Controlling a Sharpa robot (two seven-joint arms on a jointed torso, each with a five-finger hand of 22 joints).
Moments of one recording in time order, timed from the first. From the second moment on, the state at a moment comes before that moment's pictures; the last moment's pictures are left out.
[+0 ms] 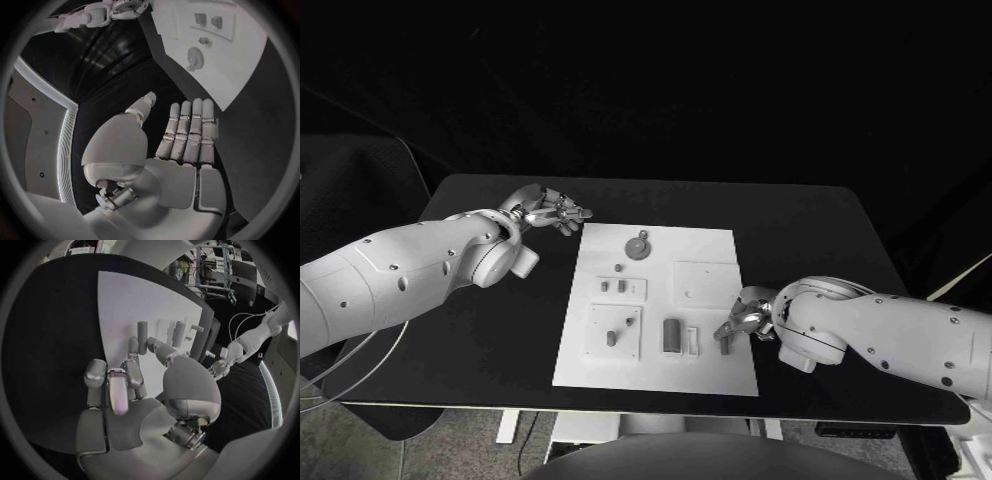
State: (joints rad) left arm 1.22 -0.72 -0.18 1.11 -0.48 -0.22 0.21; left_hand 1.10 -0.09 0.30 -0.08 0.18 0.88 0.16 0.34 0.57 0.92 0.16 0.36 0.31 0.91 0.15 0.30 0.63 0.06 0.62 0.06 1.05 0.33; right arm 1.06 -0.82 -0.17 1.54 -0.98 -0.11 -0.58; right_hand 1.00 -0.11 0.57 -0.14 0.26 1.10 0.13 0.39 0.58 1.23 -0.03 1.47 1.12 1.46 -0.12 1.63 1.11 0.24 1.05 -0.02 1.66 0.73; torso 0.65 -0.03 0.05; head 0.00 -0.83
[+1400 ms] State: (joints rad) left arm 1.22 -0.72 -0.18 1.10 -0.48 -0.22 0.20; left_hand 1.10 -0.09 0.30 -0.08 0.18 0.88 0.16 0.34 0.57 0.92 0.16 0.36 0.31 0.91 0.15 0.30 0.63 0.06 0.62 0.06 1.05 0.33; right arm 1.06 -0.71 -0.17 1.50 -0.92 -0.17 -0.57; right_hand 1.00 -0.11 0.57 -0.14 0.26 1.11 0.12 0.40 0.58 1.24 -0.03 1.47 1.12 1.47 -0.12 1.63 1.11 0.24 1.05 -0.02 1.66 0.73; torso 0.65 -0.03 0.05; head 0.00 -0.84
